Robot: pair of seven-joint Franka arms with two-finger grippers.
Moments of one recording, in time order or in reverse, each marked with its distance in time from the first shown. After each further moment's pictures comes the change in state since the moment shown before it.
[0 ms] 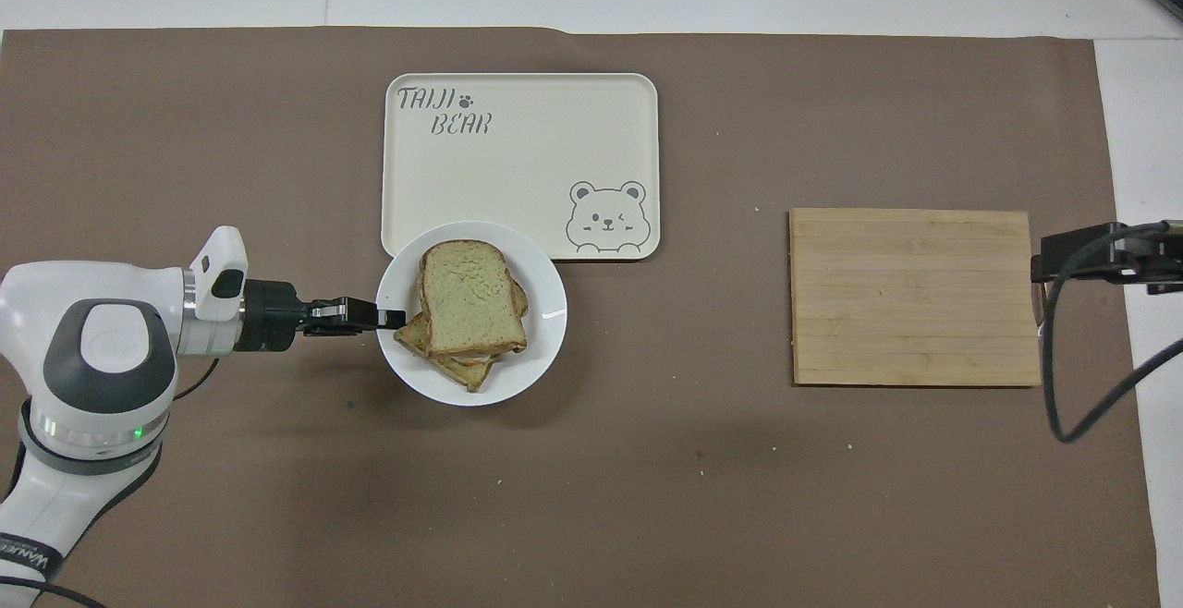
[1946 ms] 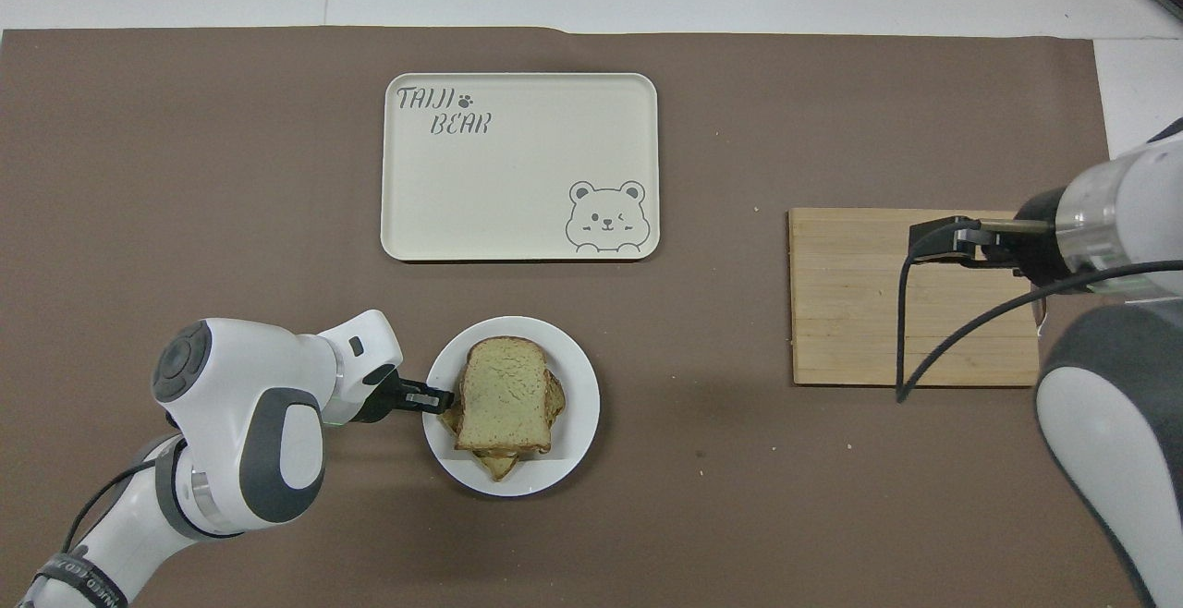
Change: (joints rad) left arm -0.281 -0.101 -0.021 -0.239 0.385 0.318 -0.191; right arm 0.060 -0.001 0.028 -0.156 -0.004 0.204 0.110
